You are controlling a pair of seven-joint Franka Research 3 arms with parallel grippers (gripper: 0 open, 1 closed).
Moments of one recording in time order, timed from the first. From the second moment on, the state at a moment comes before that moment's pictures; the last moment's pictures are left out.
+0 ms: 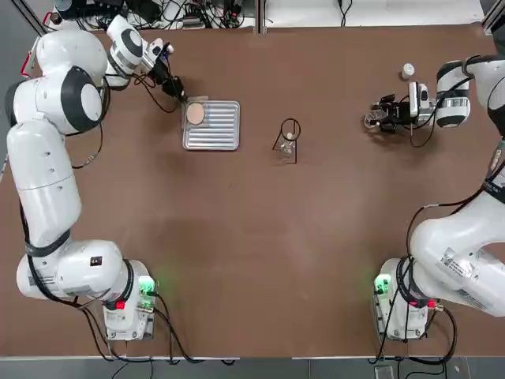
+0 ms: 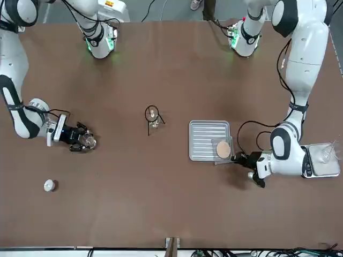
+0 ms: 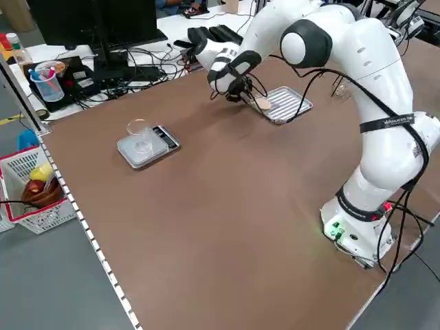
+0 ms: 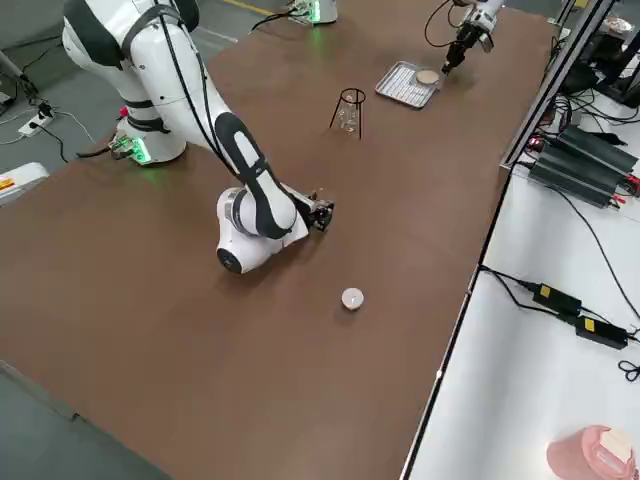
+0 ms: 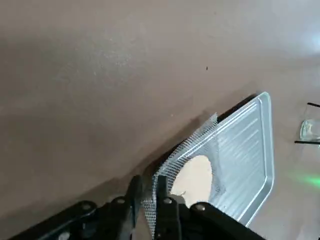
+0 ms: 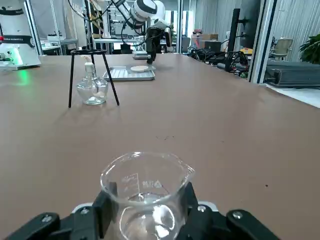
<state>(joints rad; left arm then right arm) 0.07 0.83 -0.12 -1.51 -0.64 2.02 0.70 -0.58 0.76 0.17 -1.94 1.13 1.82 -2.70</state>
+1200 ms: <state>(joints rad) 0.10 0.76 -0.28 -1.44 -0.77 2.00 0.39 -0.58 0.76 0.17 -1.93 1.13 1.82 -2.70</state>
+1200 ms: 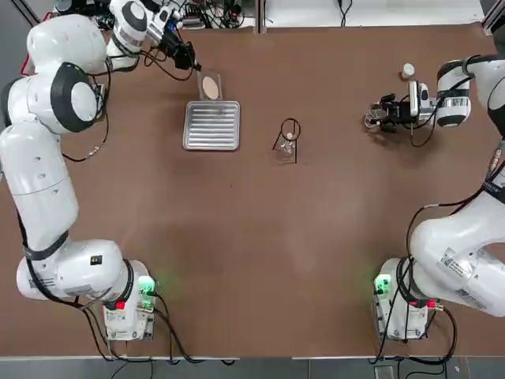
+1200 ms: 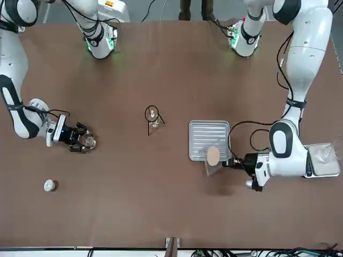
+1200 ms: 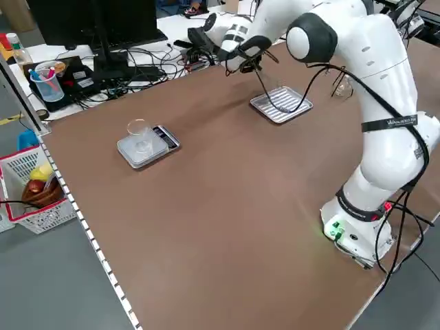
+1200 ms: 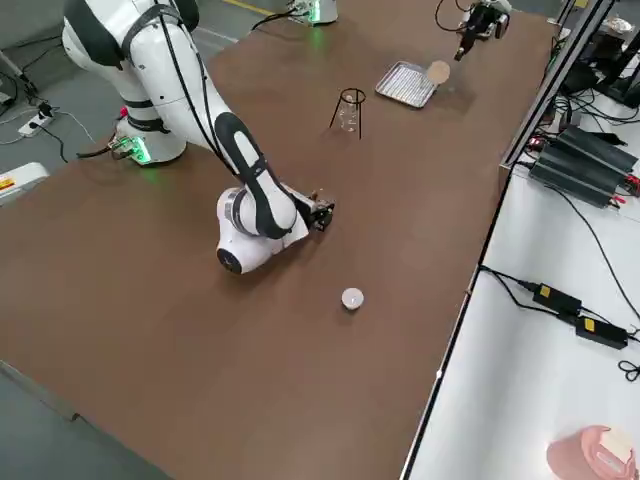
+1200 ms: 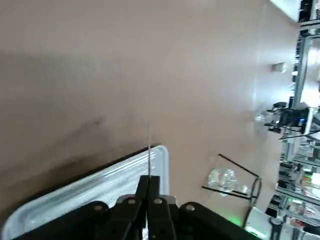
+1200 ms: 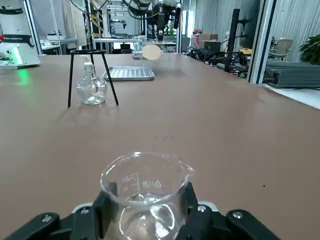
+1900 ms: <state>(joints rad) 0.22 0.76 -0.58 -1.51 -0.88 1.93 0.41 -0.58 0.76 0.17 -1.93 1.13 1.82 -2.70</state>
